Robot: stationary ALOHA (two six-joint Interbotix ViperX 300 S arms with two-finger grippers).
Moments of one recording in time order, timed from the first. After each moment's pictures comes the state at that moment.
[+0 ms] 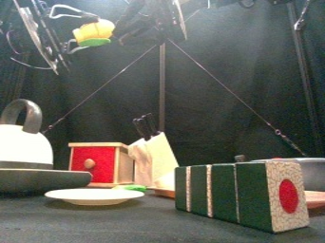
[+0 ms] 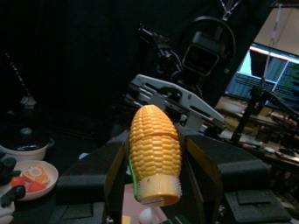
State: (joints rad) left arm -0.06 -0.54 1.22 -0.11 -0.95 -0.23; right arm 0.21 0.04 0.31 -1.66 0.57 1.83
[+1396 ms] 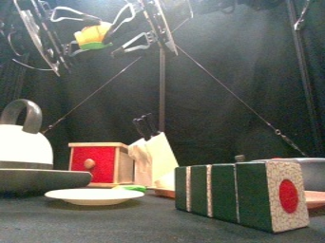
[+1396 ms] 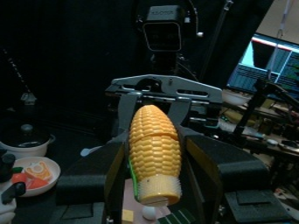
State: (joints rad) left arm -0.06 -0.53 1.22 -0.08 -0.95 -0.22; right arm 0.12 0.09 0.22 -1.57 0.40 1.97
